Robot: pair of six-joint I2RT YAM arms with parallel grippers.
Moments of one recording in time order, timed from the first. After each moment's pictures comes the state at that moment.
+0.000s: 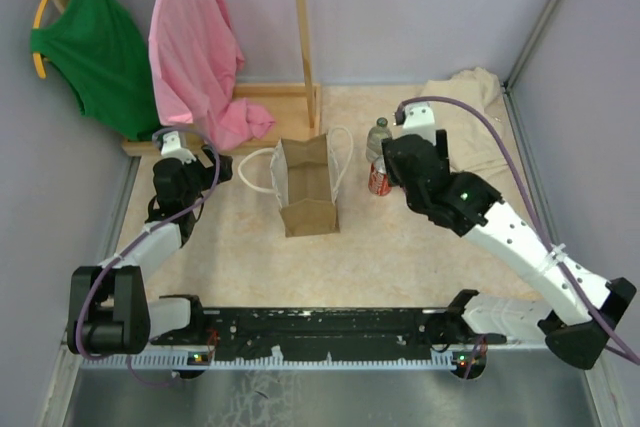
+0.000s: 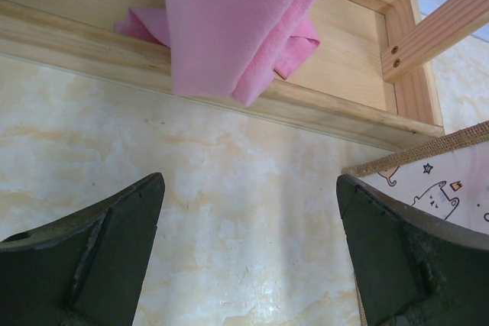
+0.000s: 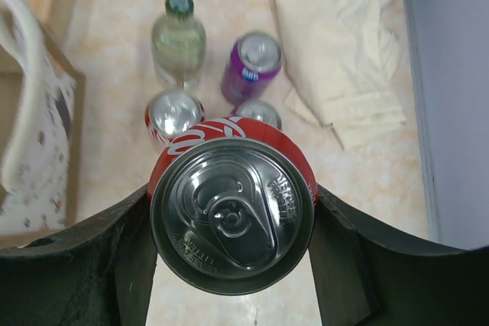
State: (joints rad) left arm -0.03 1.22 0.49 0.47 0.05 -0.37; right arm 0.81 1.09 1.27 -0.74 0.78 0.21
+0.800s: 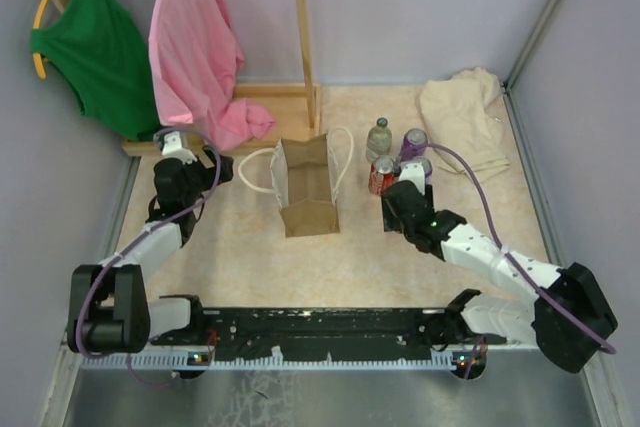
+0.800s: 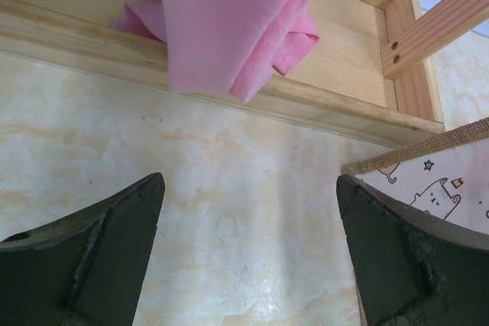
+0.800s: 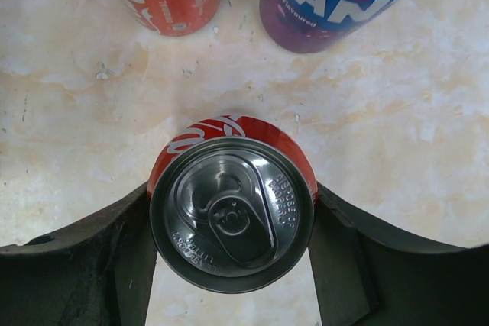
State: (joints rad) left arm -0.03 1.22 0.49 0.47 0.05 -0.37; right arm 0.67 1.10 0.63 -0.38 0.51 0.37
